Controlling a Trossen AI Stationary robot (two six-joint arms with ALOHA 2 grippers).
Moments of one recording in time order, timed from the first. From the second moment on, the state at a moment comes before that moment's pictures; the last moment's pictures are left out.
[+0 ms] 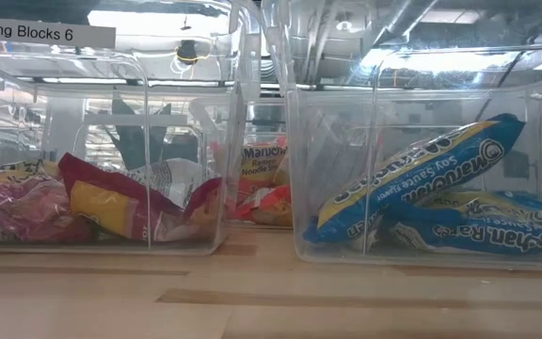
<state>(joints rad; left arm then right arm) -0.29 0.17 0.15 0.48 -0.43 0.25 1.07 1.58 0.93 -0.75 0.10 1.94</state>
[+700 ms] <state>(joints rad) -0.29 0.17 0.15 0.48 -0.43 0.24 1.06 1.27 0.93 -0.52 0.11 1.75</state>
